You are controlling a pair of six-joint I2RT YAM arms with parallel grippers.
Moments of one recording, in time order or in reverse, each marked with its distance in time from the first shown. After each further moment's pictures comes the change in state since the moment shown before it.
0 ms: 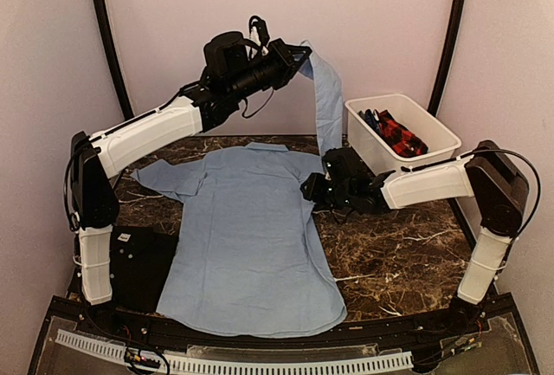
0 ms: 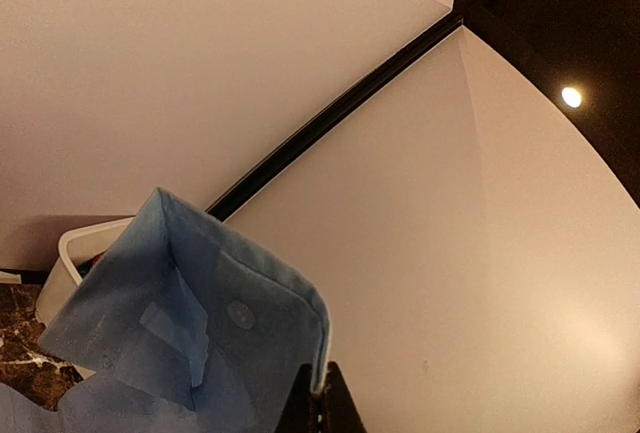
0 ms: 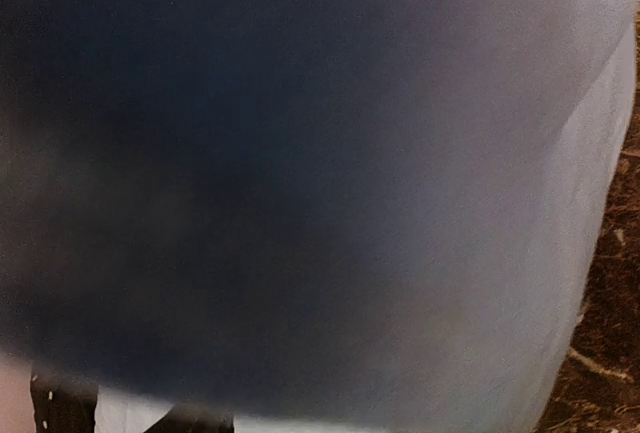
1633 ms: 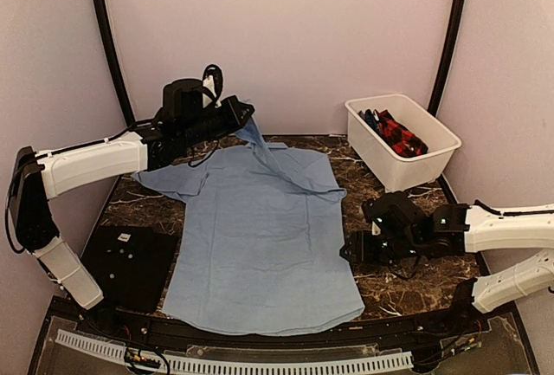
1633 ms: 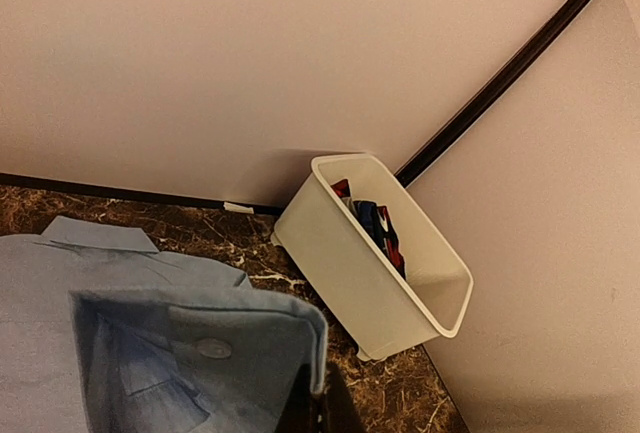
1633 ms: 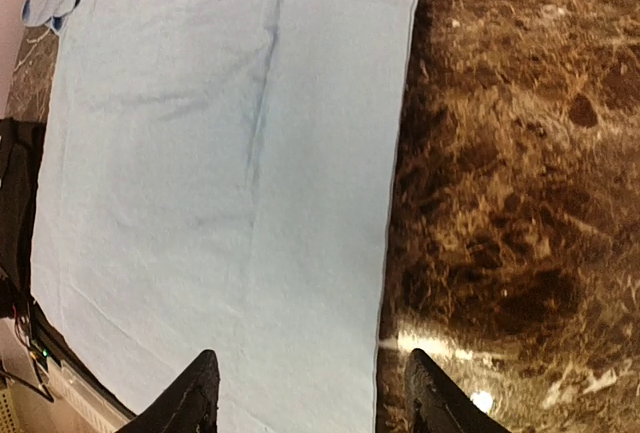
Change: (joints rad) left arm 0.093 -0.433 -0.730 -0.066 -0.164 0.255; right arm 0.182 -0.624 -0.381 -0.549 -0.042 0.073
